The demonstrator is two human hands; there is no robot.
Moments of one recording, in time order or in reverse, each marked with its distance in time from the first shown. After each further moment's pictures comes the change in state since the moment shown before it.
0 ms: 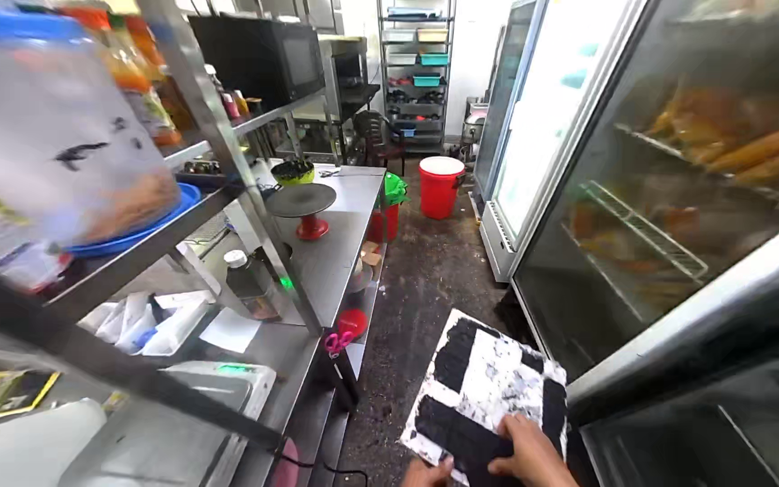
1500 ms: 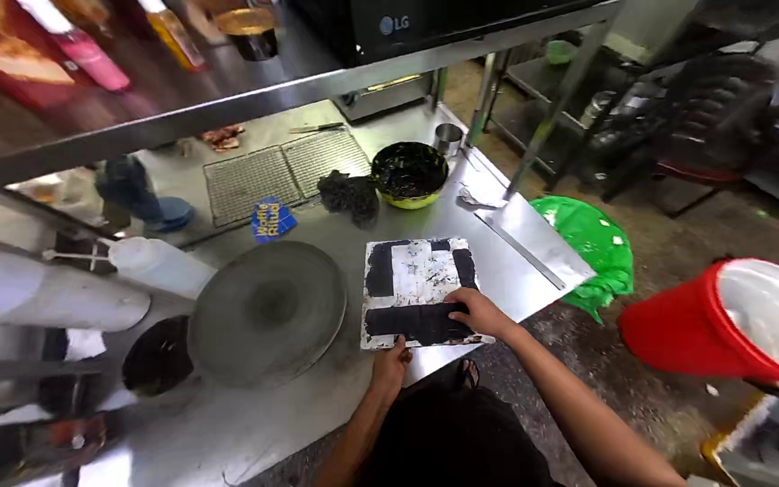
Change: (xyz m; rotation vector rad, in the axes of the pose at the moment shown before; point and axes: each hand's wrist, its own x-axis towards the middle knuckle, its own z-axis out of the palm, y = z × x) left_hand 0.778 0.640 -0.181 -0.919 1.086 0.487; right_hand 1.125 -0.521 -0.324 -0.280 -0.639 -1.280
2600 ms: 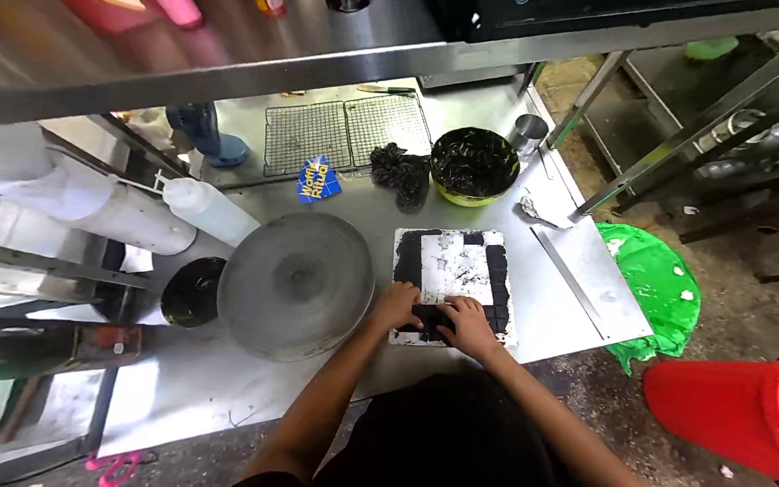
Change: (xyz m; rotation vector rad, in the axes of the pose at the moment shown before) left_hand 0.091 0.103 0.026 1.778 -0.435 0.364; right_hand 0.053 -0.001 0.055 -0.360 -0.063 -0.097
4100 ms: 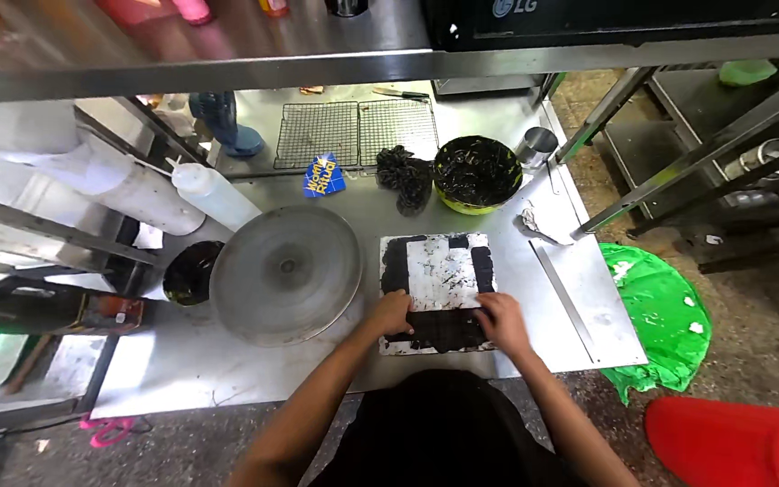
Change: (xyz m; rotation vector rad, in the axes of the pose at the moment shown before) left_hand -0.004 0.029 0.004 -0.119 -0.038 -0.157; right_hand -0.023 0.096 -0.046 0.128 0.313 -0.042
